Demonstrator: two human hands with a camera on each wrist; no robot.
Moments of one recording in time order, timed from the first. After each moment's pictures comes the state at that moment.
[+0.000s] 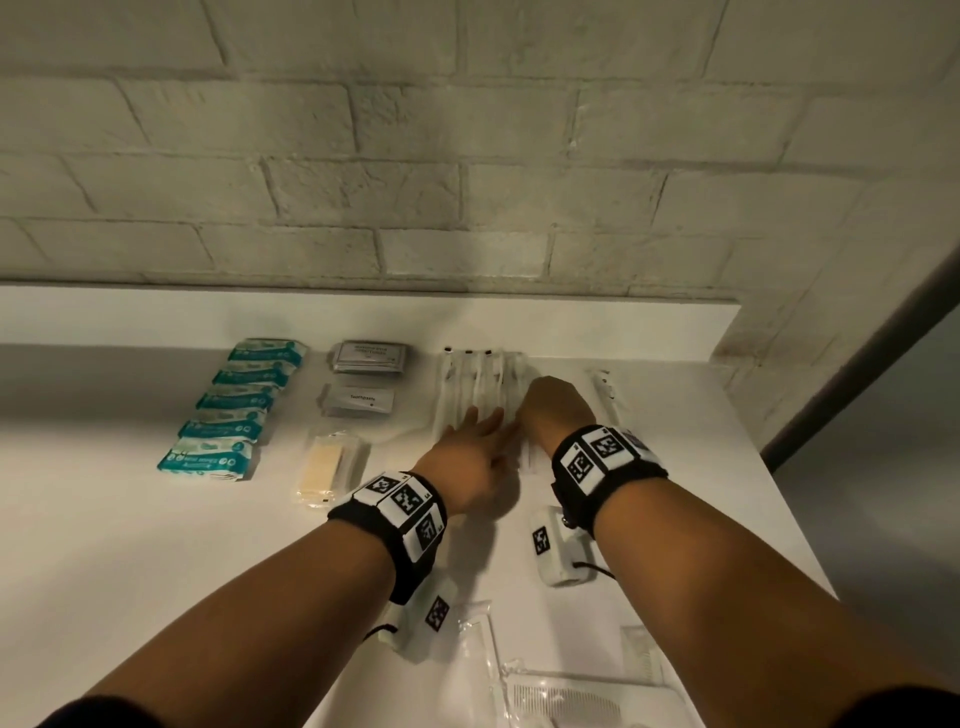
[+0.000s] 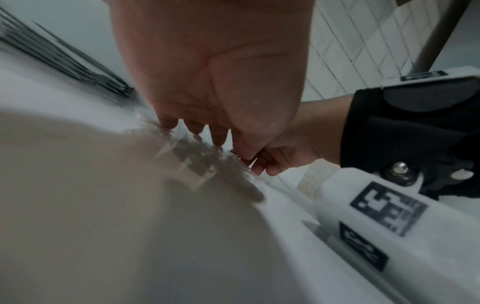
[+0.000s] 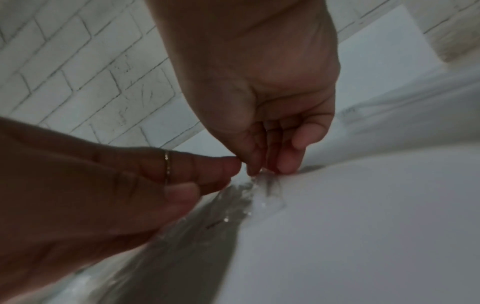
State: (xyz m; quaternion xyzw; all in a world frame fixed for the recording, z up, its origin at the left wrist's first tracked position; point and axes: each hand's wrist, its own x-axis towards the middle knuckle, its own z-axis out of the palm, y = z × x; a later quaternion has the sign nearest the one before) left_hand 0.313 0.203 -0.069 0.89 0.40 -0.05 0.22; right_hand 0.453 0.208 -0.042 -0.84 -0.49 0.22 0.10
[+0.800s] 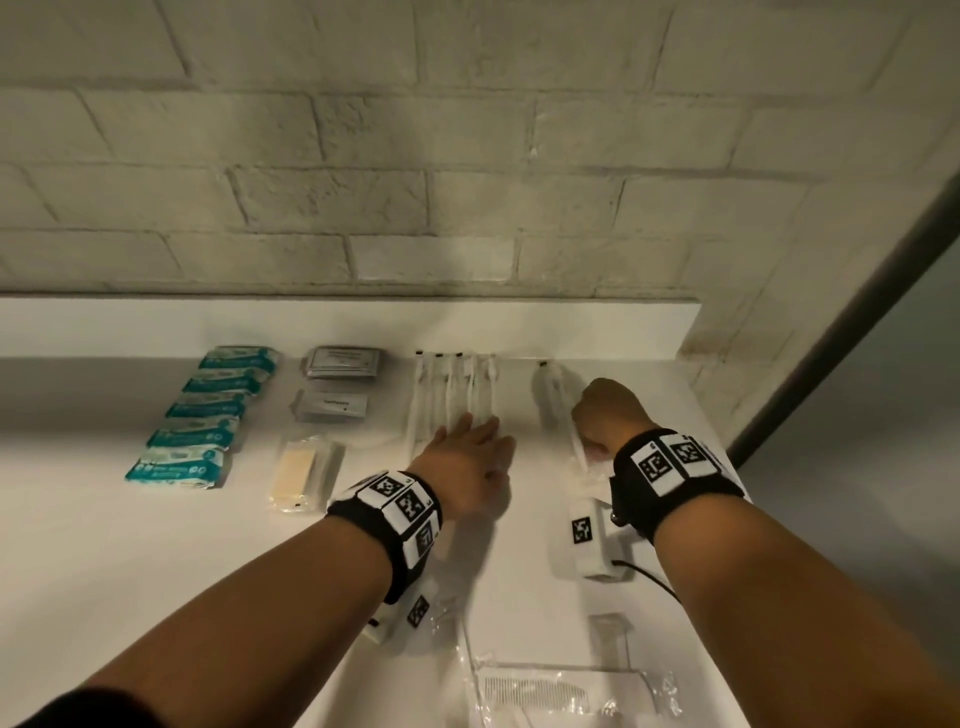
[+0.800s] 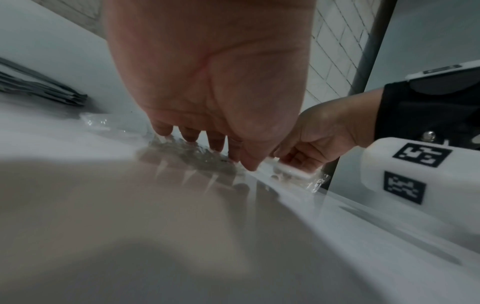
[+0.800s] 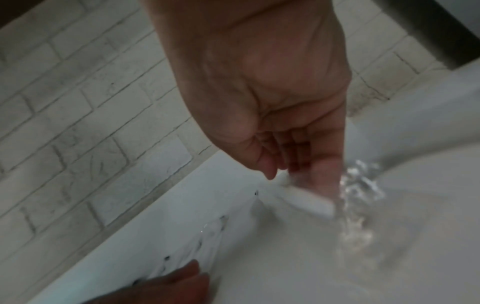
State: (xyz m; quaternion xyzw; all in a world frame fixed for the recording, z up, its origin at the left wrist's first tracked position) left_hand 0.329 0.180 -0.052 0.90 0.37 -0.07 0.21; right_hand 0.531 0.161 -0.030 -0.85 -0.45 0.23 0.13
